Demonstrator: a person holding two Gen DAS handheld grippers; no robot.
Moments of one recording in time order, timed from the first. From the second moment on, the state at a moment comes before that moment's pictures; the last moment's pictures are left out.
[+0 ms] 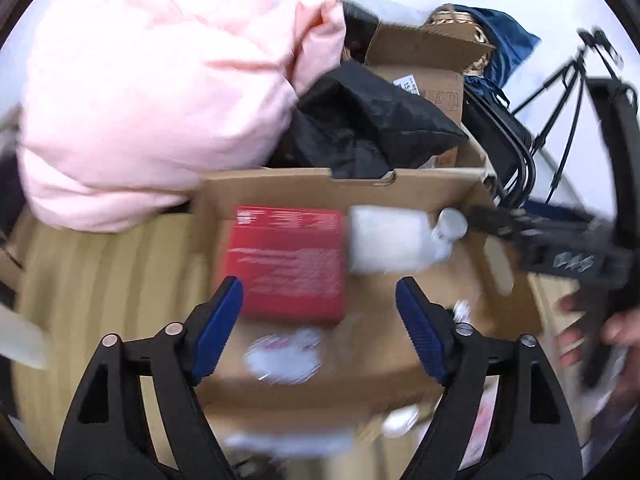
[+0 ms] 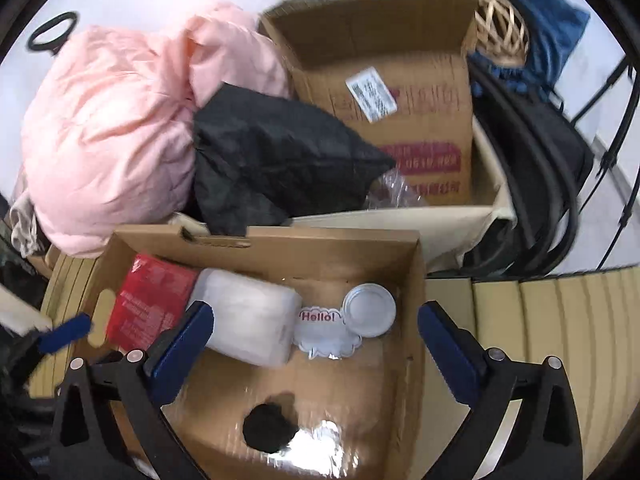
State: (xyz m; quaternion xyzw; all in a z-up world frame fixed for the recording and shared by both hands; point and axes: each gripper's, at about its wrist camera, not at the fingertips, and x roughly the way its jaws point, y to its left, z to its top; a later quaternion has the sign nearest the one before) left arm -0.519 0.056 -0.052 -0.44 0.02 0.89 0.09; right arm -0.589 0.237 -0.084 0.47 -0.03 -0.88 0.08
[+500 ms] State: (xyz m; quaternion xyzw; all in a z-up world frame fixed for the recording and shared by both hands) left arm -0.203 0.020 -0.012 -0.38 0.10 0.92 0.06; right arm -0.264 0.258 -0.035 0.45 0.01 -0.88 0.14
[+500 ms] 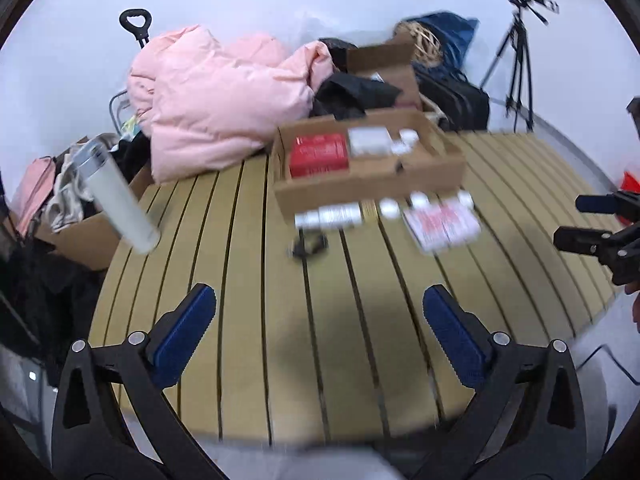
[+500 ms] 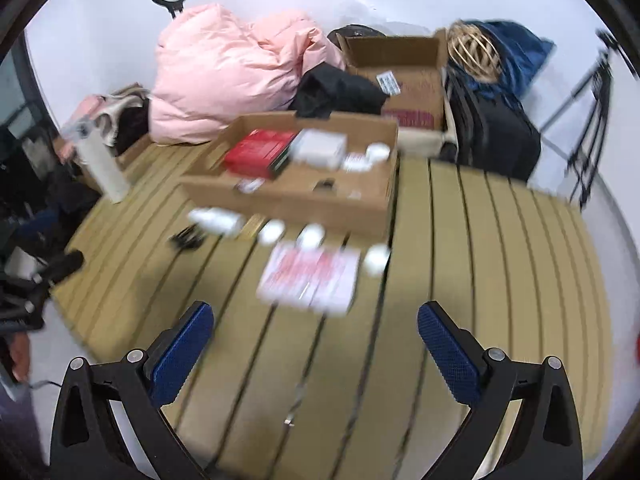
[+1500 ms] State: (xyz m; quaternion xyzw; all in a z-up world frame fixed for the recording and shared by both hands) left arm -0.247 -0.007 -0.070 -0.43 0.03 0.90 0.07; right arm -0.193 0.253 -0.076 0.45 0.01 -0.88 0.13
